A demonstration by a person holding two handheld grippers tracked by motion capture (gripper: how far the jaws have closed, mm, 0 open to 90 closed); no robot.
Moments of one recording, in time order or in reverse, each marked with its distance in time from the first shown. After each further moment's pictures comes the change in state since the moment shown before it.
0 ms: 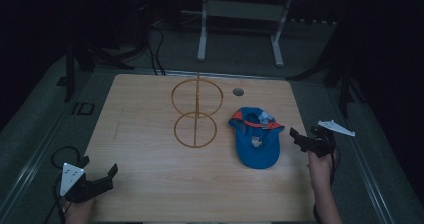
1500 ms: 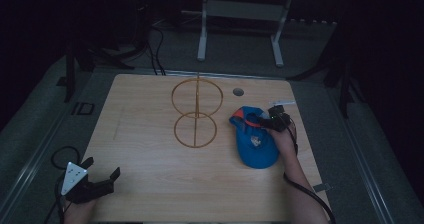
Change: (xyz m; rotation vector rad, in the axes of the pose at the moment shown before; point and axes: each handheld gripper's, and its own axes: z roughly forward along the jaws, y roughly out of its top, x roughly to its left) left arm 0.001 -0.001 0.001 0.051 -0.067 0.031; right arm 0.044 0.015 0.155 0.290 0.025 -0.225
